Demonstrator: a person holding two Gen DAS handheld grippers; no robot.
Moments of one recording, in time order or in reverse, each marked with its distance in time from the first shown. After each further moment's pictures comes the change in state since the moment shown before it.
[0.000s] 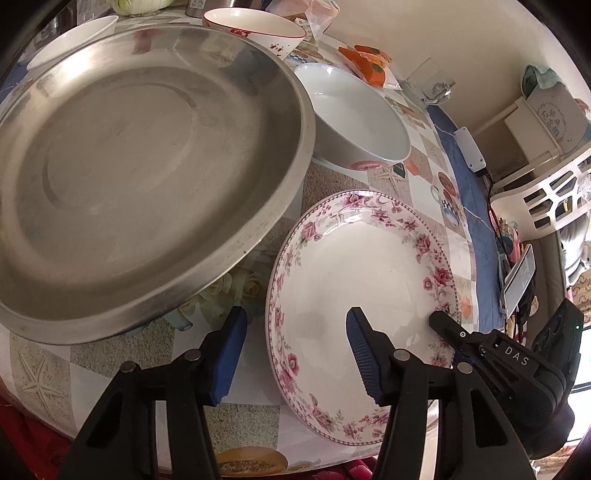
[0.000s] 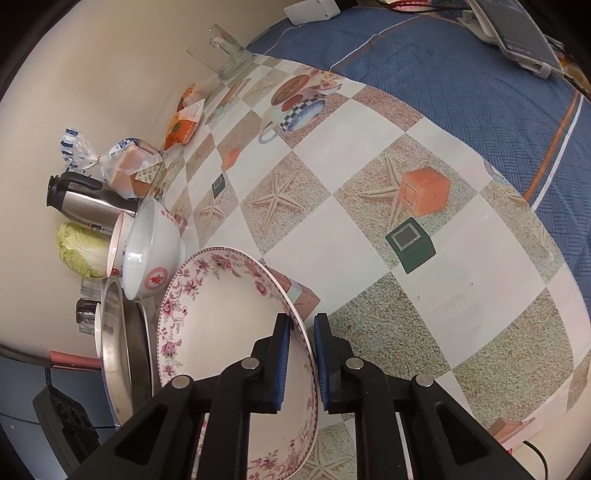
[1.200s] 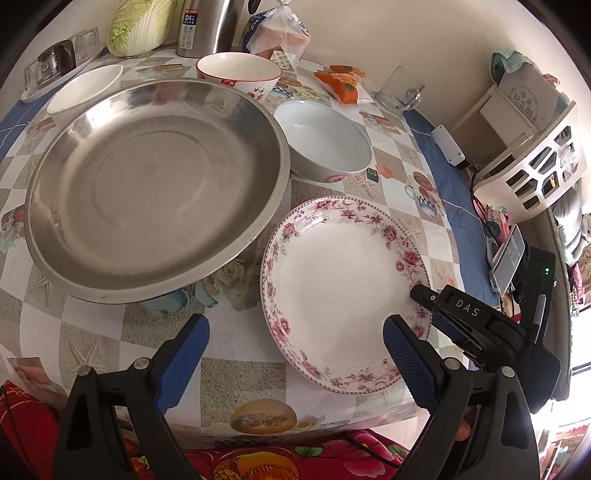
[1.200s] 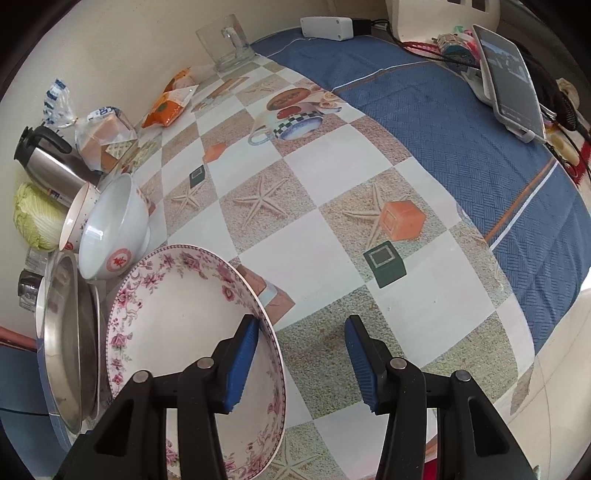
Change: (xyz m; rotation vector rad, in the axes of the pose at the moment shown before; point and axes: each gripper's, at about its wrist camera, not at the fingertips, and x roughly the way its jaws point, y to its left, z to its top) left arm -0.052 -0.013 -0.020 0.110 -0.060 0.034; right arm -0.009 0.026 -0.004 -0.137 -0.046 -0.266
